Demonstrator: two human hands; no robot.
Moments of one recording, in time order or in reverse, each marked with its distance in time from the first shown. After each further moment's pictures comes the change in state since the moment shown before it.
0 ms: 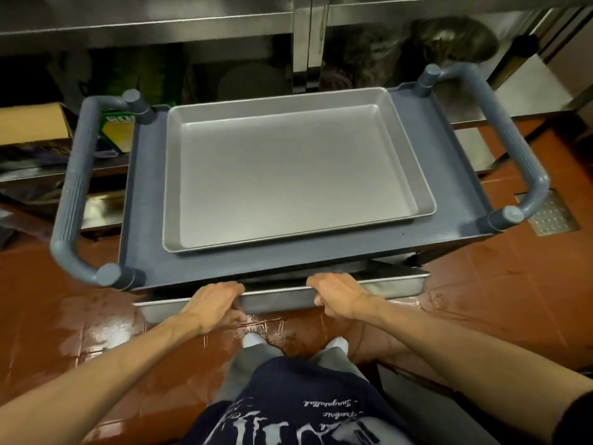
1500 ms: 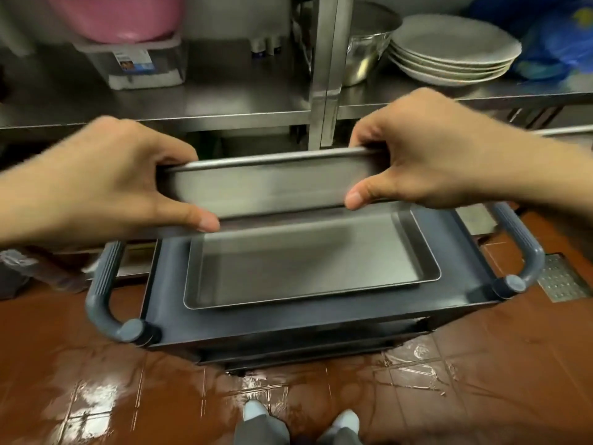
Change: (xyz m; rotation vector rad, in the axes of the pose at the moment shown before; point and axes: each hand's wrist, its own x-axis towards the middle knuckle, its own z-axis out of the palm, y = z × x) left_hand -0.133 0.036 -0.340 0.098 0.646 0.132; right_hand -0.111 -0.088 -0.364 -0.223 0.525 -0.218
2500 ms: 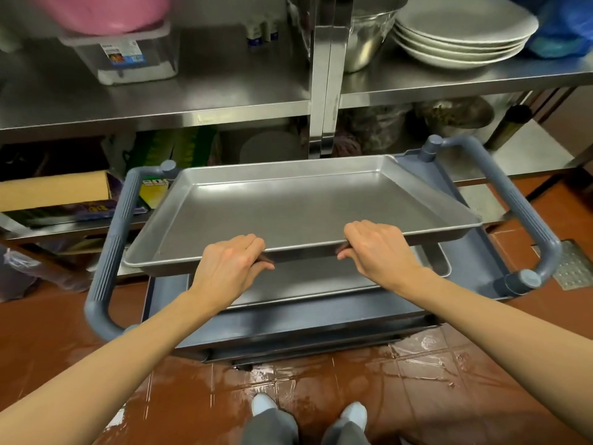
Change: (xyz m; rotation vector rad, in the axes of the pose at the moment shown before) left_hand 0.017 -0.013 0.232 0.212 0.287 0.130; right_hand -0.013 0.071 0.228 -0.220 0.250 0.086
